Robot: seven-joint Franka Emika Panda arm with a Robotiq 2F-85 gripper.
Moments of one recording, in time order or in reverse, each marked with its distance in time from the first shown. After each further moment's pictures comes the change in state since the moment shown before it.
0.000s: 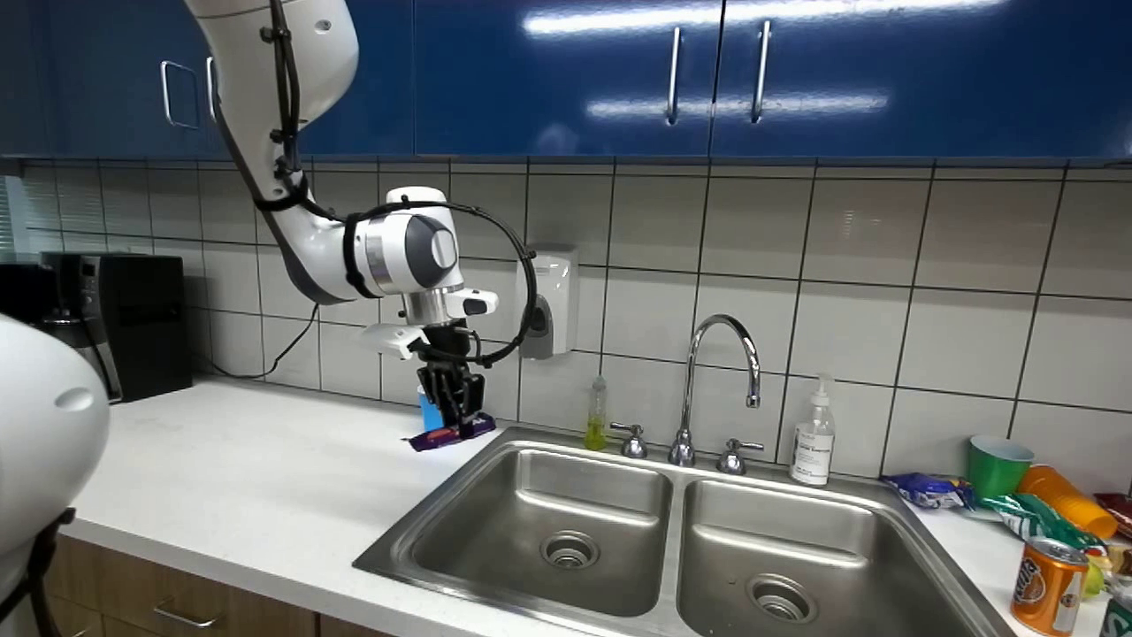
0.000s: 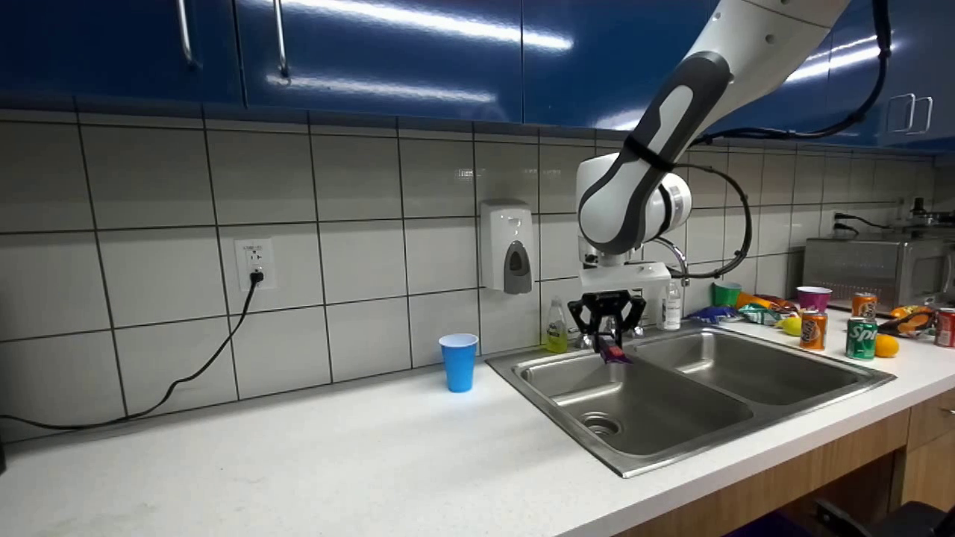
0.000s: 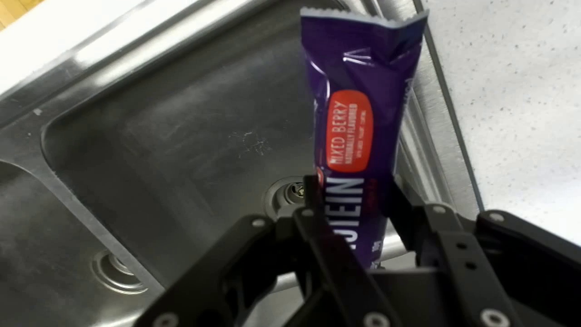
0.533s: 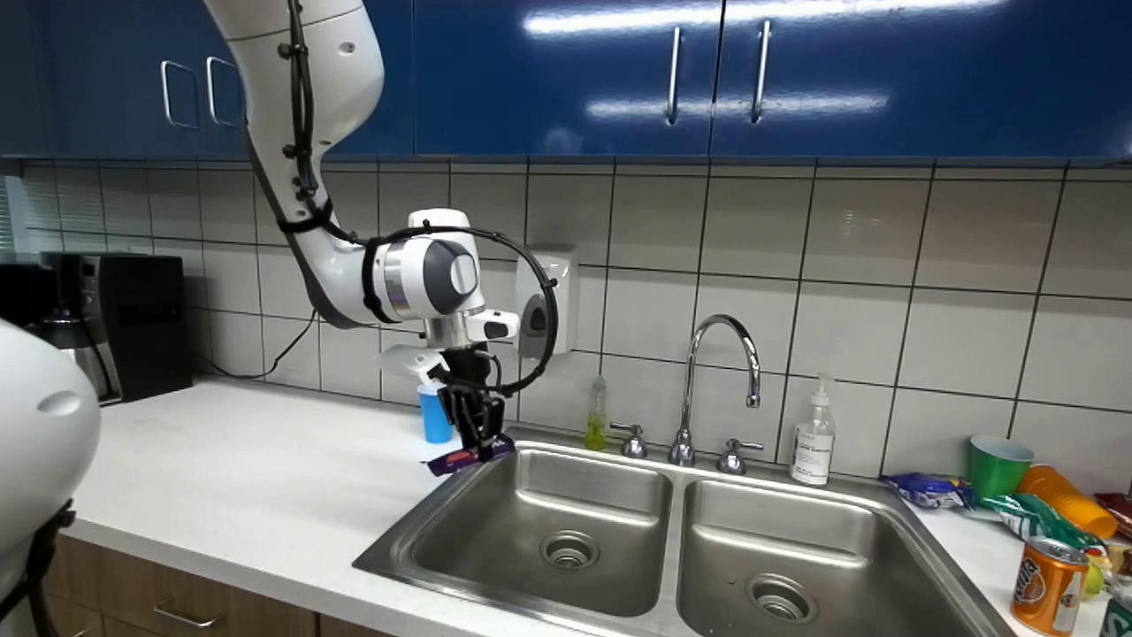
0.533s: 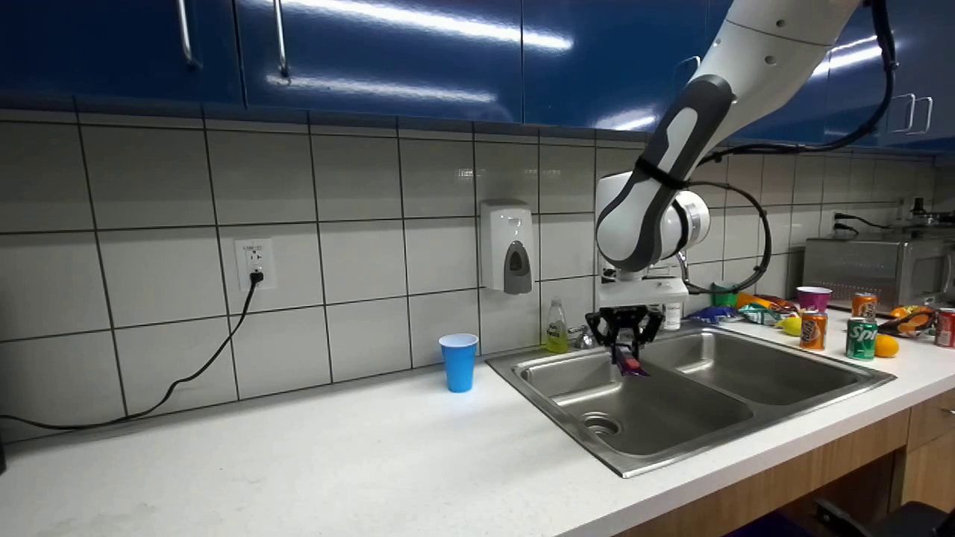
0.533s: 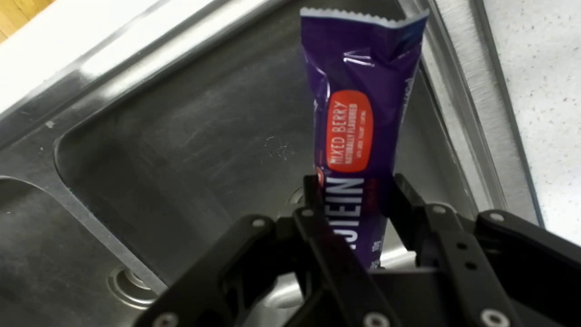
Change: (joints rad) arm -0.041 0.049 -0.034 -0.028 -0.001 0.086 -0.021
